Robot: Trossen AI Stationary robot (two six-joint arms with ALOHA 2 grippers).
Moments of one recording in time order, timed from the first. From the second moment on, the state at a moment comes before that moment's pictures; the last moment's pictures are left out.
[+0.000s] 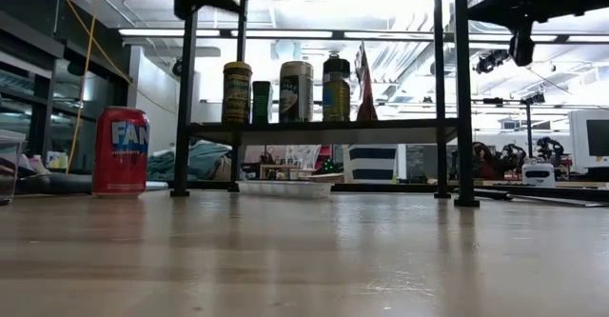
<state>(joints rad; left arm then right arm) -0.02 1.18 1.11 -0.58 -0.24 -0.44 -0.42 0.30 0.47 -0.23 -0.12 0.75</state>
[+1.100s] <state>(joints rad) 0.11 1.51 1.43 -0.84 -0.74 -0.38 -0.21 0.29 0.47 -0.27 0.10 0.75</state>
